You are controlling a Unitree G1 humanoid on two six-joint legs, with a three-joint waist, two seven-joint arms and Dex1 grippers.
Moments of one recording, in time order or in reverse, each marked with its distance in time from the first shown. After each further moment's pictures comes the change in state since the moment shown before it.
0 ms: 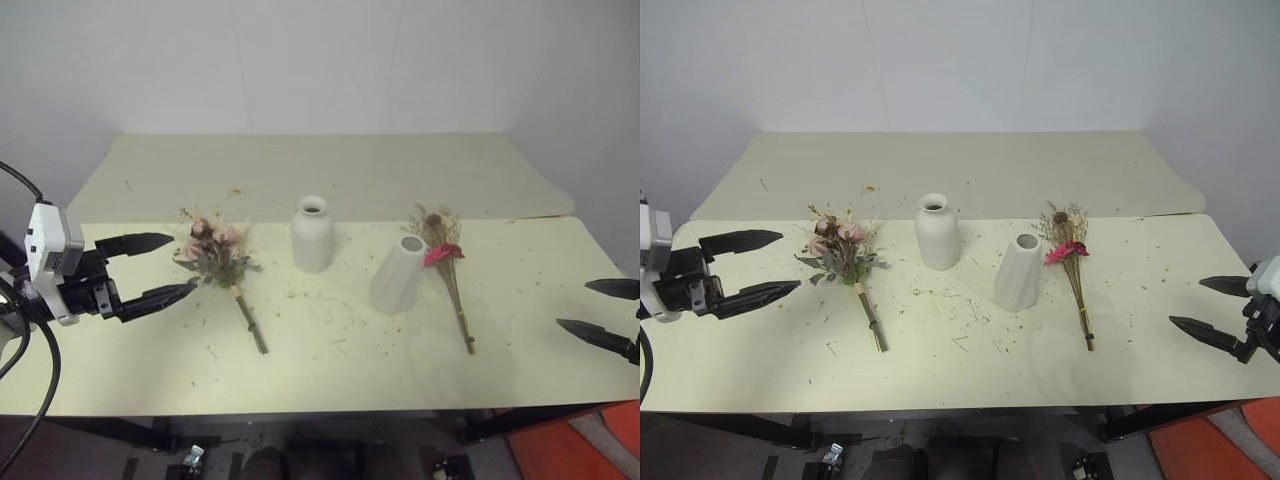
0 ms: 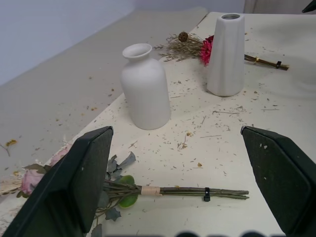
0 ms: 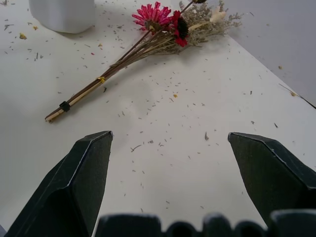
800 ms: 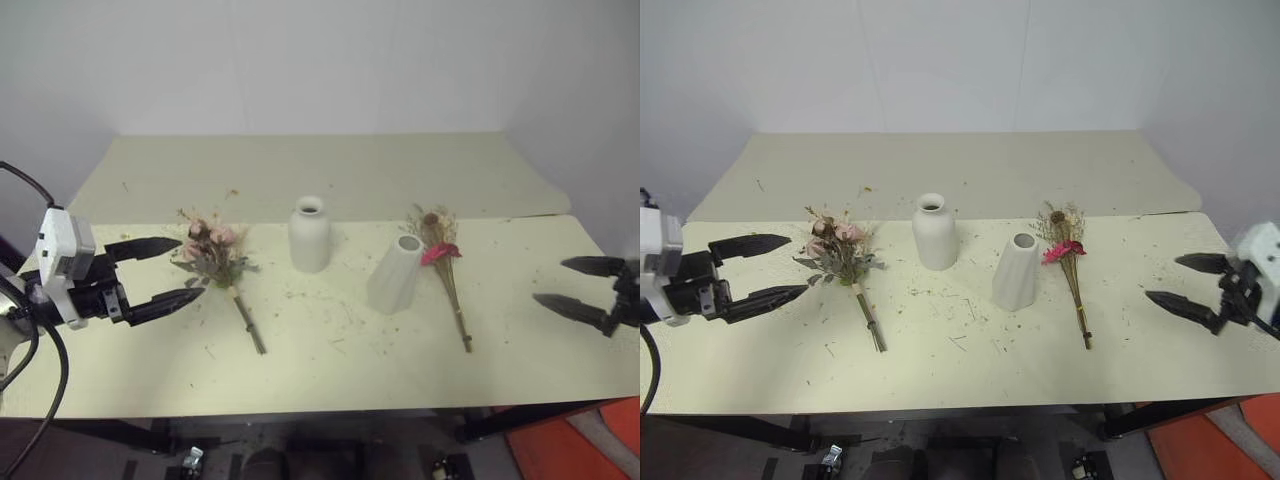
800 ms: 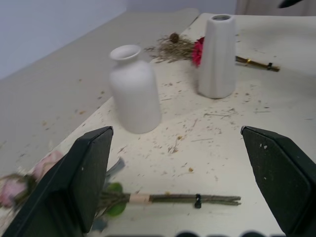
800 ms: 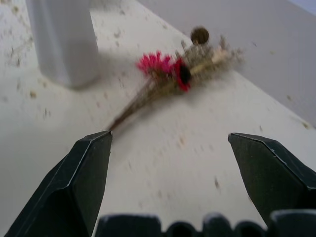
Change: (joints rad) left arm -0.025 -0.033 -0.075 -0.037 -0.004 -0.010 -0.005; right arm -0.206 0.029 0.149 -0.148 0.074 0.297 -0.108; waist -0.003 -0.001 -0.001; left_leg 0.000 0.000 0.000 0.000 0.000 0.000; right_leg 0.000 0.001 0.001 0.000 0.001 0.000
